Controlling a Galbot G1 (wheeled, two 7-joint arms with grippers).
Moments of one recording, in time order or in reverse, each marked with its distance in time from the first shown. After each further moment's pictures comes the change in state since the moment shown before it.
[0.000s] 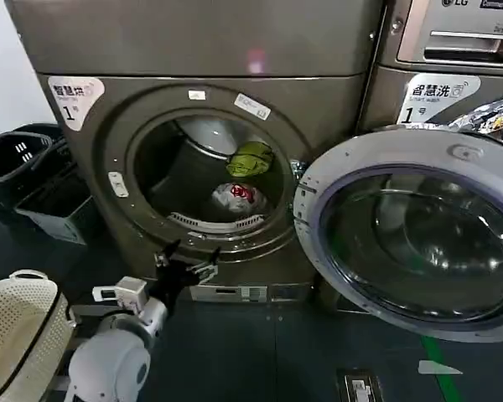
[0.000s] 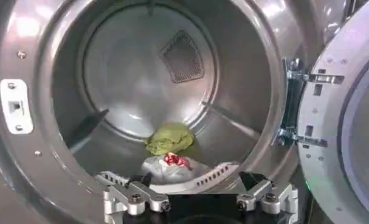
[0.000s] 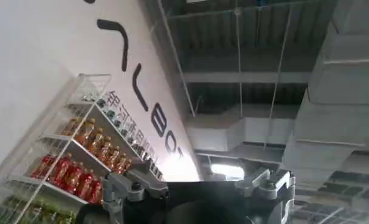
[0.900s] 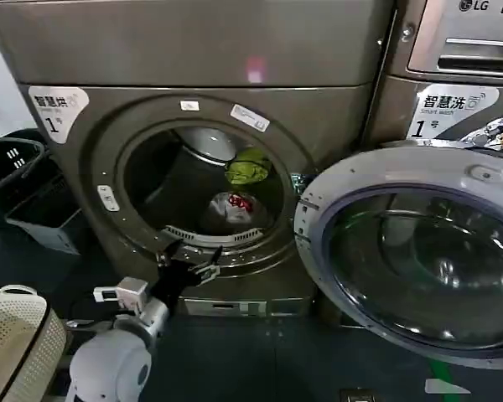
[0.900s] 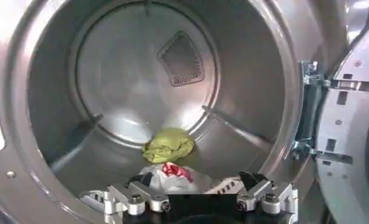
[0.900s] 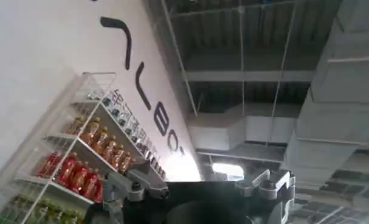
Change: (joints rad) left arm -0.001 0.004 0.011 0.003 0.010 -0.010 0.002; right arm -0.016 -0.004 0.023 -0.017 0.002 0.002 0.001
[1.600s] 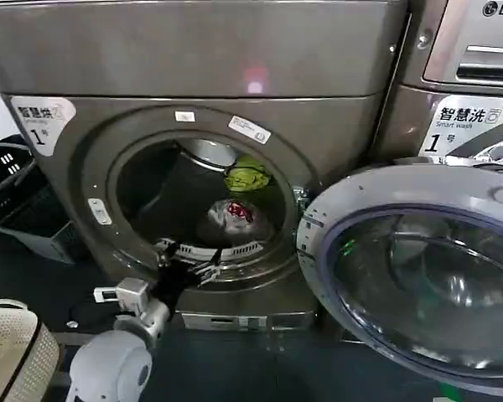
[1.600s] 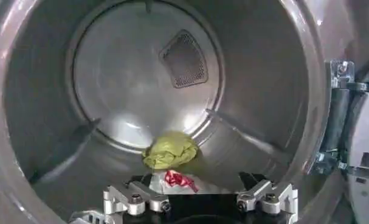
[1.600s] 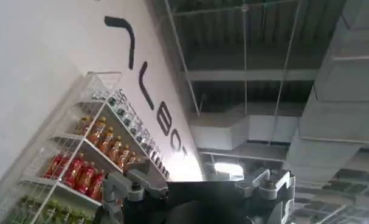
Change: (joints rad) left arm 0.004 -0.003 0.004 -0.006 0.000 -0.003 0.000; right arm 0.000 -0.004 0.000 0.001 0.002 -0.002 0.000
